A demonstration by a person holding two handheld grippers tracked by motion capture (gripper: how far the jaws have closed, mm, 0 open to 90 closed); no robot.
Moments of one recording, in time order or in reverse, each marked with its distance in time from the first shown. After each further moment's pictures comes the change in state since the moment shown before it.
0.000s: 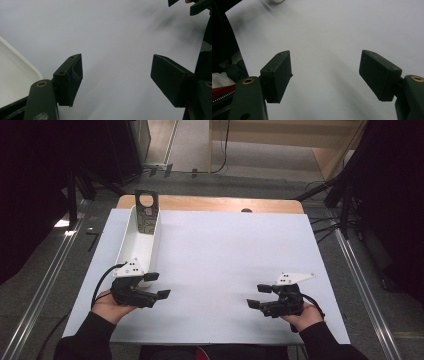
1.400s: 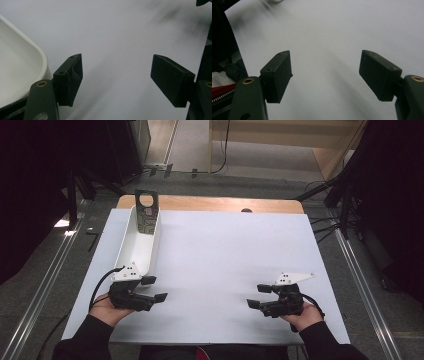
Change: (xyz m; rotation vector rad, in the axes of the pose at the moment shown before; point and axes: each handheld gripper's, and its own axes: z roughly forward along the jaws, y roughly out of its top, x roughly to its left) left arm 0.004 -0.013 0.001 0.016 0.009 -0.001; right arm -0.001 0.000 0.001 0.004 -0.001 -0.007
